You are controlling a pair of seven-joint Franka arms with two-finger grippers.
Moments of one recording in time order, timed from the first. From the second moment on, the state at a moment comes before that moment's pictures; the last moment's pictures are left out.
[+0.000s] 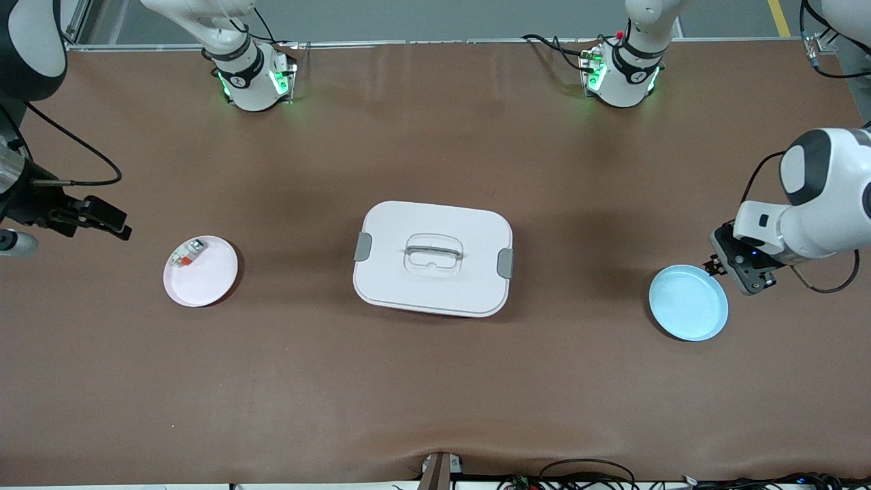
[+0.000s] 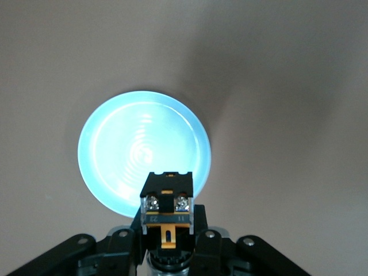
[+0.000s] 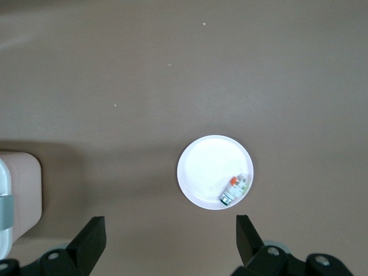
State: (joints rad) left arm 0.65 0.36 -0.63 -1.87 0.27 2.11 1.15; right arm -0.05 0.08 0.02 -1.60 0.02 1.74 0.07
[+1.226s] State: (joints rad) left arm 0.66 0.67 -0.63 -1.87 0.67 2.38 1.22; right arm 0.02 0.06 -0.07 -1.57 0.02 1.66 0.07
